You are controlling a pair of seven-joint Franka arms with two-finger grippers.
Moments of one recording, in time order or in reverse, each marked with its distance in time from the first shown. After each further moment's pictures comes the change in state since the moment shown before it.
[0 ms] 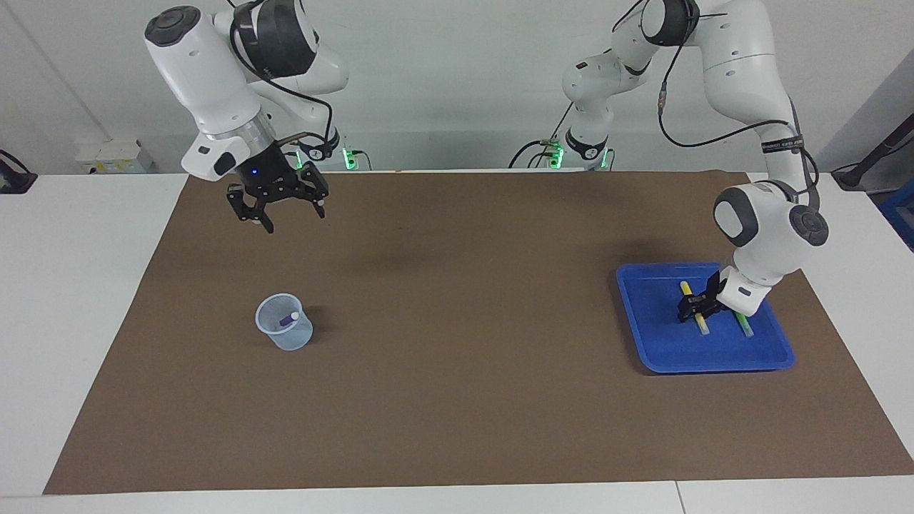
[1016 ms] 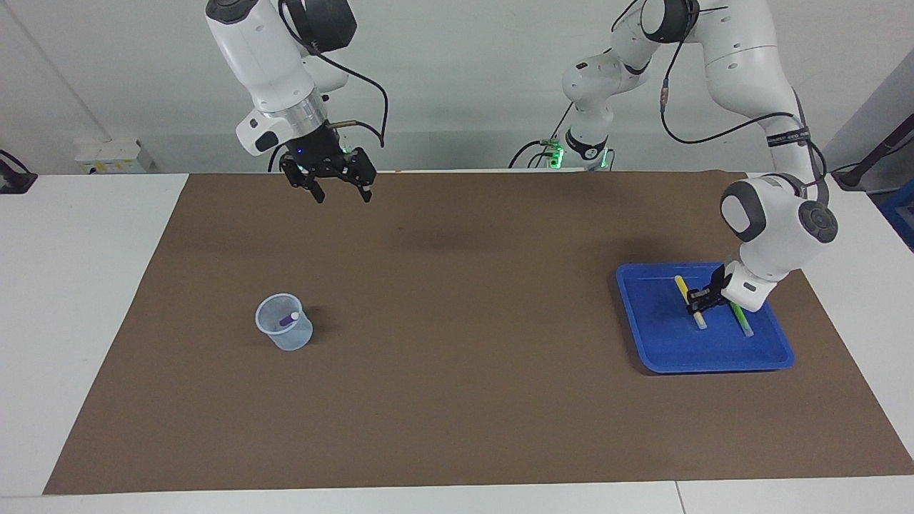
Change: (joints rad) left arm 0.005 -0.020 0.000 0.061 0.002 -0.149 0.003; right arm 0.108 -0.026 0.021 0.004 0.063 -0.047 0.583
